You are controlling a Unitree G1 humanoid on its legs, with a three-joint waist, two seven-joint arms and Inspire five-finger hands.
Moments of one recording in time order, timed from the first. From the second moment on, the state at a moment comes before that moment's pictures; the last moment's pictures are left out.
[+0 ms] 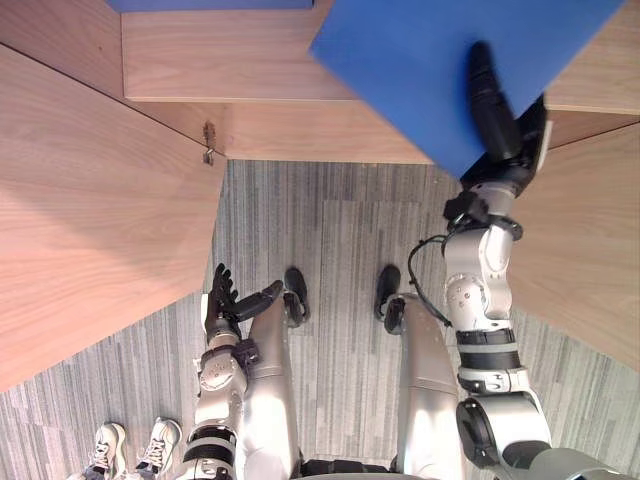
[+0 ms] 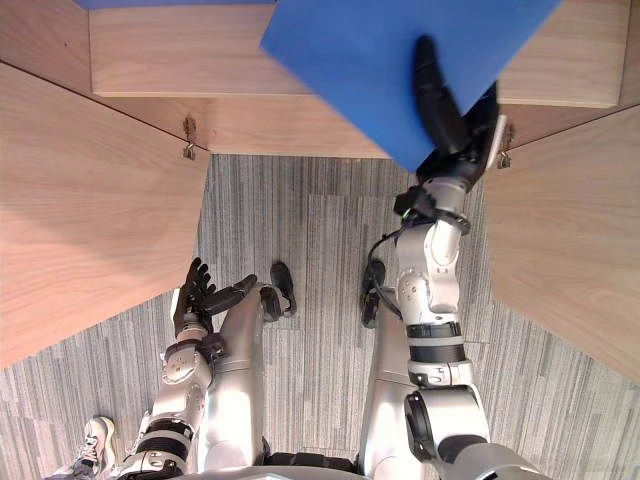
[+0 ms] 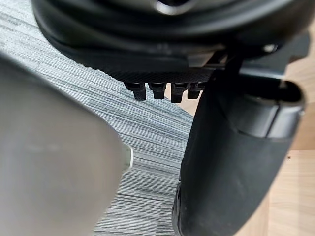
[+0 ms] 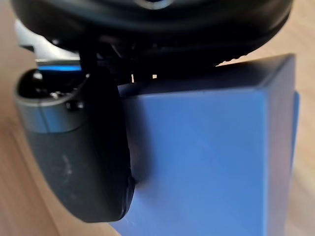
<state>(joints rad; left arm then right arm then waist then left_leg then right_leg) -0.12 -0.01 0.18 0.50 -0.19 -0.20 0.17 -0.65 -0.10 -0.13 0.08 0.62 -0.29 -0.39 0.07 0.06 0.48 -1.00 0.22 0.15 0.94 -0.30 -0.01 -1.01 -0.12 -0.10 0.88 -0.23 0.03</state>
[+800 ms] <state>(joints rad) -0.12 -0.06 0.13 0.47 -0.24 -0.20 0.24 -1.00 -0.07 -0.14 0.38 0.88 -0.31 -0.43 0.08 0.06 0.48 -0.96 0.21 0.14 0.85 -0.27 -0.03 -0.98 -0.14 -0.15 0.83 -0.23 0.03</state>
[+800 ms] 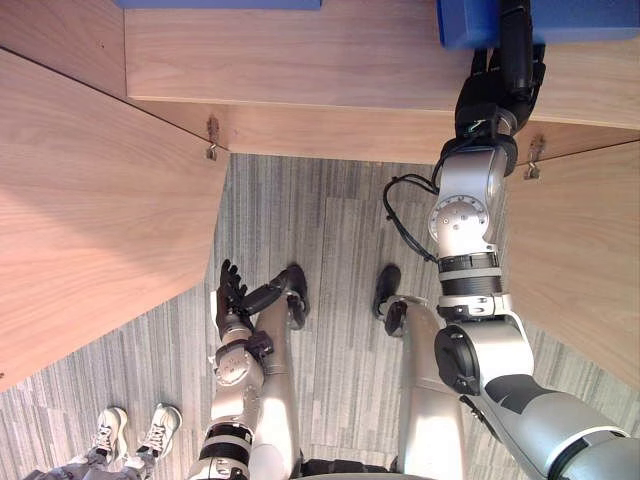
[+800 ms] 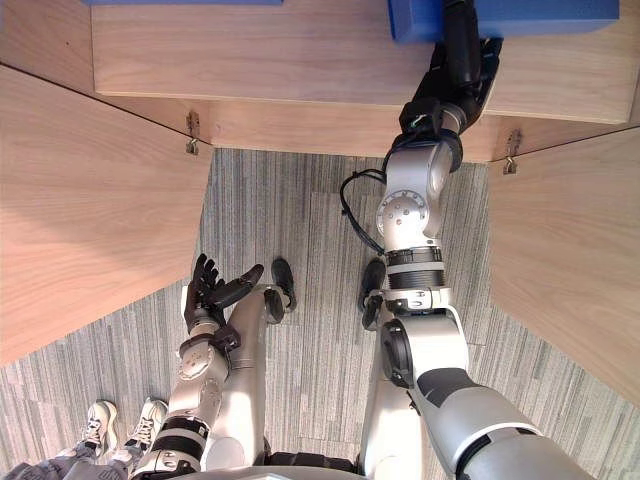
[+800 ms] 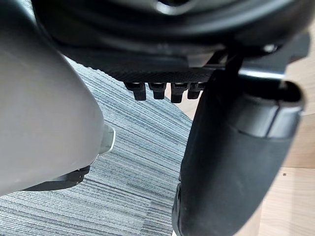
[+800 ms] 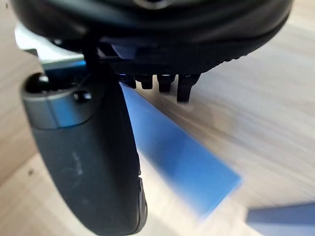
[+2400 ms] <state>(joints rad) -0.12 -0.02 0.05 0.56 -0.26 -0.27 0.22 -1.11 -0.43 0.18 0.74 0.01 -0.05 -0.38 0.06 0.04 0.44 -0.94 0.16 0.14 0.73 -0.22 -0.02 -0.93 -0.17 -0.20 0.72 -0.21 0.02</state>
